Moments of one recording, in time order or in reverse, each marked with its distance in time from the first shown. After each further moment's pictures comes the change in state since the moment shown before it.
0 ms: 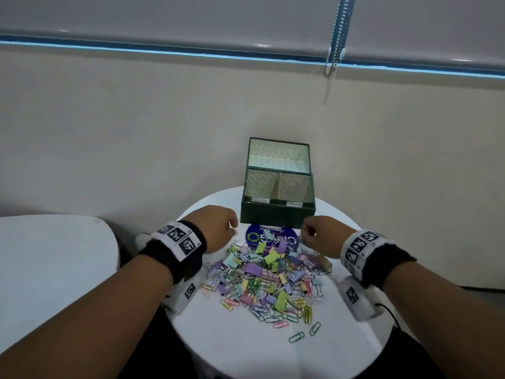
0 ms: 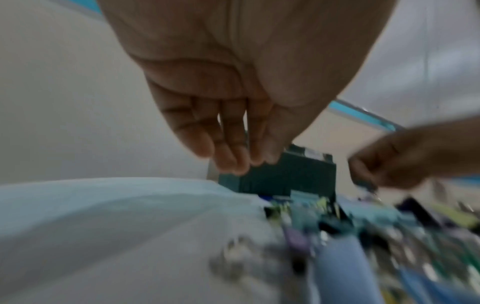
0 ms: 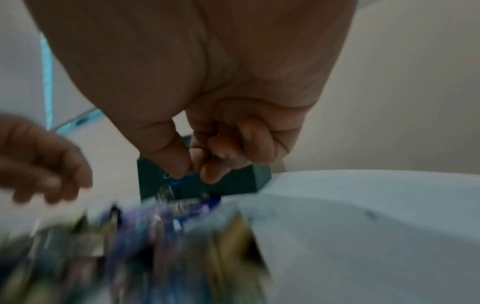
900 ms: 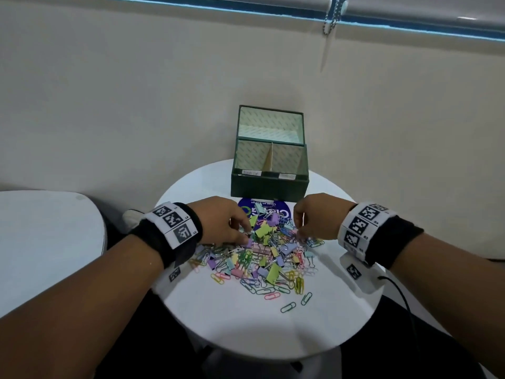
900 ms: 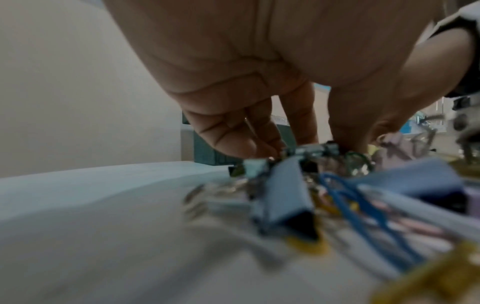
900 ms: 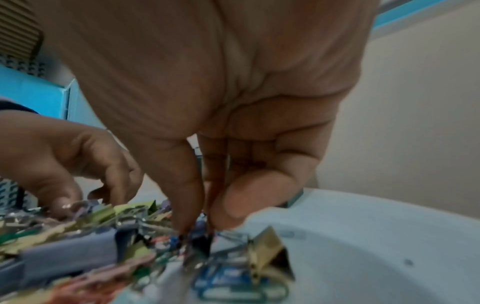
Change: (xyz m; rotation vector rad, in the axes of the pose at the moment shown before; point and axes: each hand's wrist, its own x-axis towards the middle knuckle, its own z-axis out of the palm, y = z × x) left_hand -0.012 0.023 0.015 -0.079 -0.238 0.224; right_hand -0.022 -0.020 -0.007 -0.225 -0.130 -0.003
